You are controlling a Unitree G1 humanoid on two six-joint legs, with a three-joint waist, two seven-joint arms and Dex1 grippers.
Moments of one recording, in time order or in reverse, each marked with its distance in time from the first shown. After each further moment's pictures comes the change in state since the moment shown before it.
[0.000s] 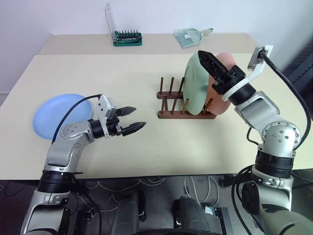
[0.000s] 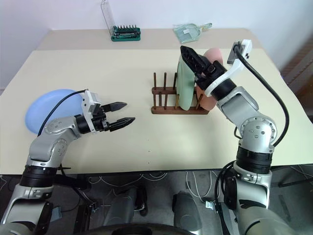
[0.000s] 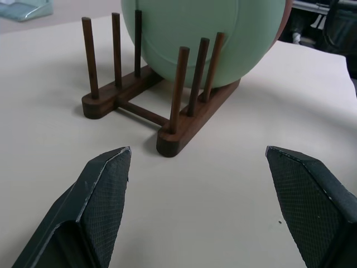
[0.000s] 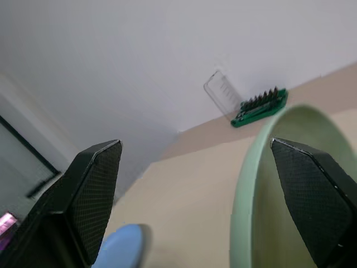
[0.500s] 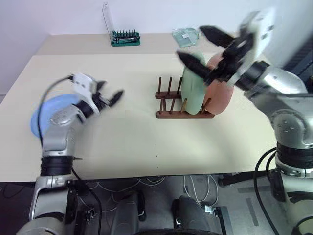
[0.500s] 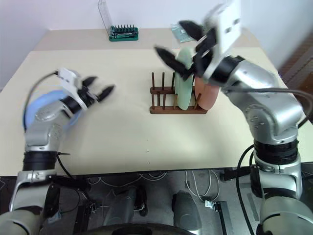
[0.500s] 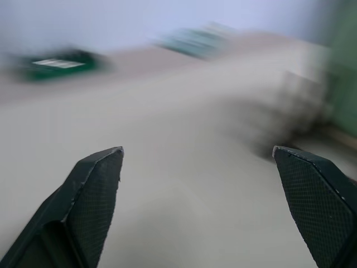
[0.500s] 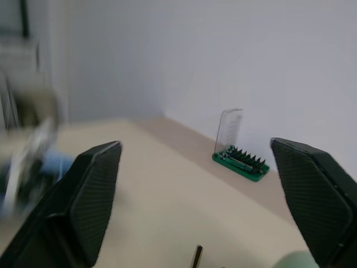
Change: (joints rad) left arm -0.203 -0.039 0.219 0.219 0.111 -0.046 0.475; right arm -0.151 -0.301 0.375 -0.173 -0.547 -0.151 0.352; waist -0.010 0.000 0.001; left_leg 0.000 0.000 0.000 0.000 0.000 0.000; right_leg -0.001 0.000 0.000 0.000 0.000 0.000
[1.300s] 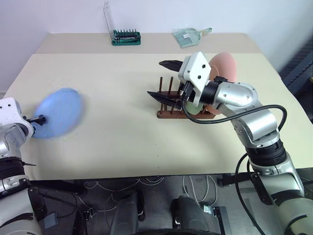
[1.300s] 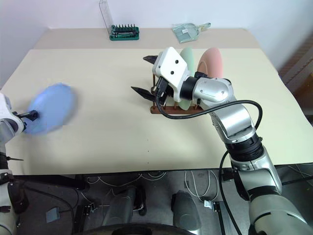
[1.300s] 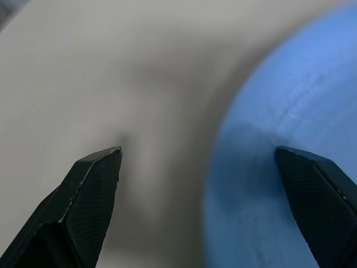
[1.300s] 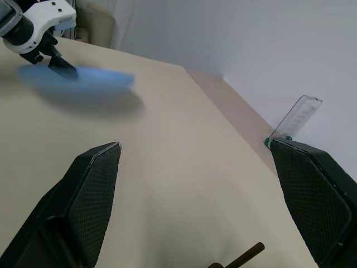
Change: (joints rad) left arm 0.068 0.270 0.268 0.276 0.084 0.488 0.341; right arm -0.007 0.153 0.159 0.122 -0.333 -0.162 0.242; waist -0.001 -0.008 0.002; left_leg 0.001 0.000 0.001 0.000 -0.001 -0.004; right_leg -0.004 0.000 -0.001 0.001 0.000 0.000
